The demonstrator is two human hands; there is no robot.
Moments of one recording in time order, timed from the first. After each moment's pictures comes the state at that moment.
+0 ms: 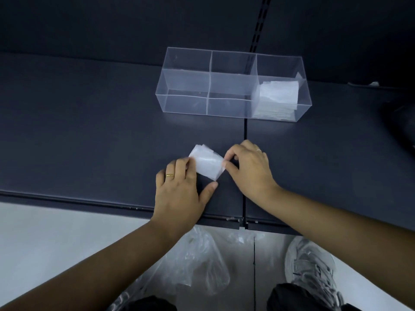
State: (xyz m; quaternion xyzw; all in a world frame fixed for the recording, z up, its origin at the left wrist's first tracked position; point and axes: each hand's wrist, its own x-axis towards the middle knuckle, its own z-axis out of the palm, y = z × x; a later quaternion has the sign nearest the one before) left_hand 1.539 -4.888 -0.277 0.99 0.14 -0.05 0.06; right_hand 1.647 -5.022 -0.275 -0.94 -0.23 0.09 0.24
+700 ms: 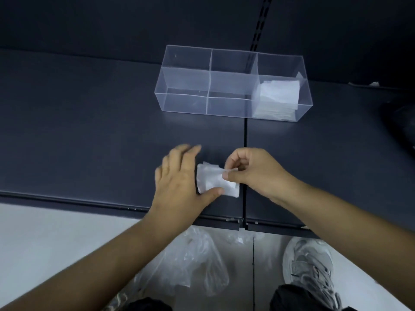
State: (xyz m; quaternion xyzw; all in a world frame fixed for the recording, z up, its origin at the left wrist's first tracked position) left_hand 1.541 -4.886 -0.245 0.95 0.13 0.00 0.29; right_hand 1.647 -5.034 -0.238 -0.82 -0.14 0.32 0.46
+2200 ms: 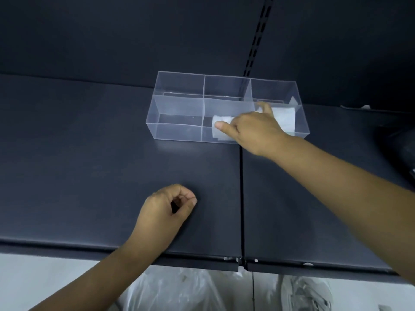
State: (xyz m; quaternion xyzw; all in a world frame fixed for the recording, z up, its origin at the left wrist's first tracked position) left_hand 1.563 -4.853 -0.269 0.88 0.16 0.04 0.44; right_hand 1.777 -4.992 -0.221 -0.93 -0.34 0.08 -0.06
